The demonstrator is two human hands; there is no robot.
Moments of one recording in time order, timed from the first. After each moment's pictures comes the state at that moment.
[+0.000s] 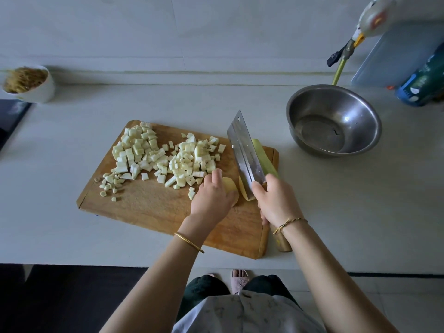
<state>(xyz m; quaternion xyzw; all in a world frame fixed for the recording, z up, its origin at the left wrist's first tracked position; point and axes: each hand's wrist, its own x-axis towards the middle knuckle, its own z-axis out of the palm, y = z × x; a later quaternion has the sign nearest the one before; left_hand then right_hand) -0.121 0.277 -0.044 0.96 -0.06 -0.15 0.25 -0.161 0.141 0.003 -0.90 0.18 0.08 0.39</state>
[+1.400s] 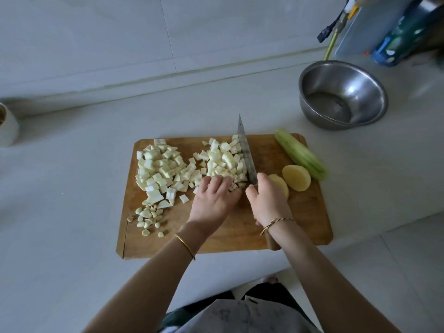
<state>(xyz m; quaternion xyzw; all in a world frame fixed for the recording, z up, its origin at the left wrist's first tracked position) -0.045 0.415 -0.102 0.84 -0.48 0.25 0.10 -0.113 0.295 -0.012 -0.86 0.33 0.07 0.38</state>
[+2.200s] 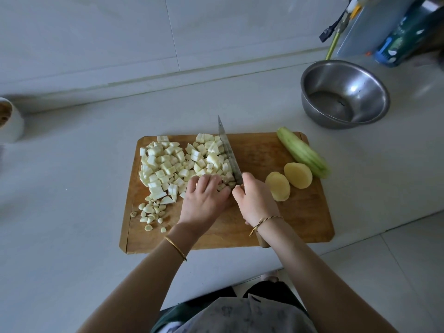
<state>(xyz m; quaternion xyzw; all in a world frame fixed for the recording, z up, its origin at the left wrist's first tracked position) -0.043 0.437 -0.100 0.86 -0.44 0.26 0.09 -0.108 0.316 -0.014 -0.89 0.27 0.08 0.36</state>
